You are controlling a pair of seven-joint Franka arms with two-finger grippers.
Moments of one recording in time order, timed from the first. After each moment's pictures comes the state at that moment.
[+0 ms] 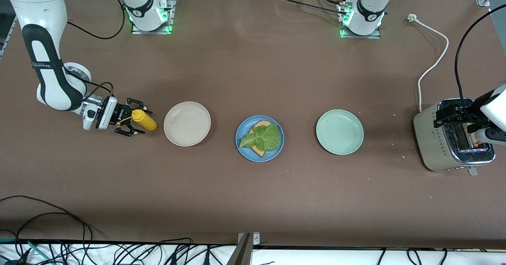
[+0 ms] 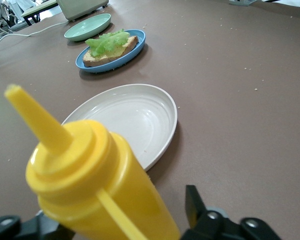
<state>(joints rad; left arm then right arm) 0.46 0.31 -0.47 -1.42 0.11 1.73 0.13 0.00 0.49 -0.16 -2.12 1.28 2.05 -2.18</state>
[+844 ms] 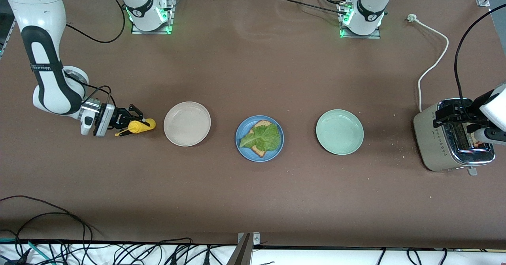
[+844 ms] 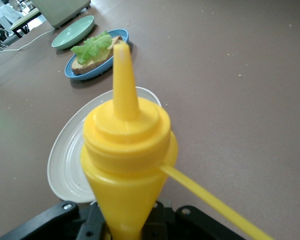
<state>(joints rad) 0.45 0.31 -0.47 -1.42 0.11 1.72 0.13 0.00 0.51 -0.15 -2.06 1.20 2.04 -1.94</state>
